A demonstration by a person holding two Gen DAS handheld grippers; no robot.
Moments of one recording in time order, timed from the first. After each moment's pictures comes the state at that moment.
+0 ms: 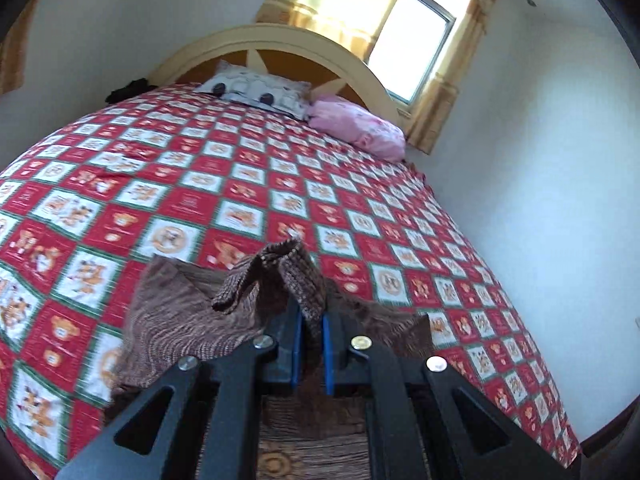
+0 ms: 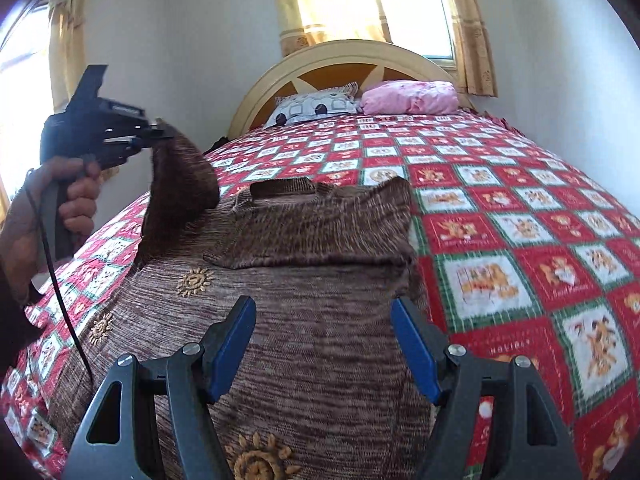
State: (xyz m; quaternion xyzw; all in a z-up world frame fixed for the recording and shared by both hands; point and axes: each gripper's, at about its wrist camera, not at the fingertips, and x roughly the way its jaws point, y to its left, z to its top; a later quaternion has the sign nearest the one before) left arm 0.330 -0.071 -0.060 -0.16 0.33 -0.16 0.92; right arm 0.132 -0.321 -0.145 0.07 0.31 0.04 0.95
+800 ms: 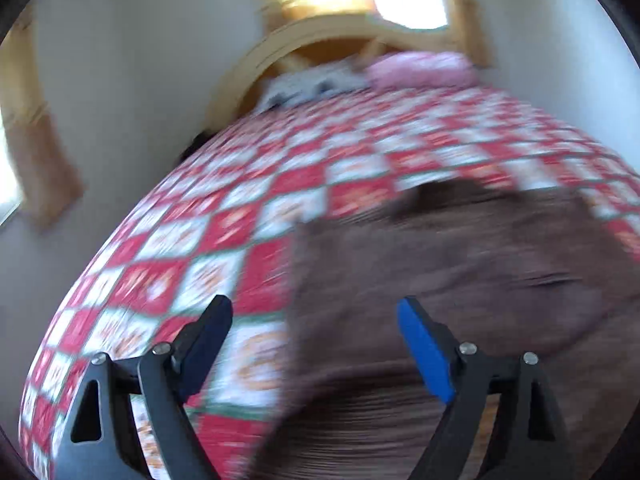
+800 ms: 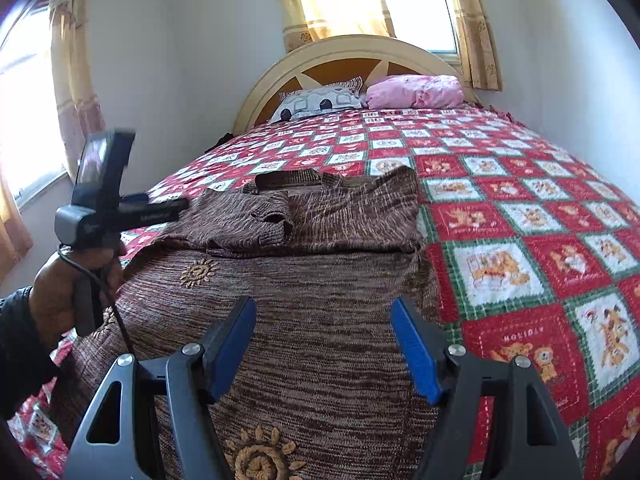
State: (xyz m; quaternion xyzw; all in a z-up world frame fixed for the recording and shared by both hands) left arm 0.321 -0.026 -0.138 0.10 0.34 0.04 0.94; right arm 0.136 -0.311 -0.148 0.05 0.31 0.05 0.95
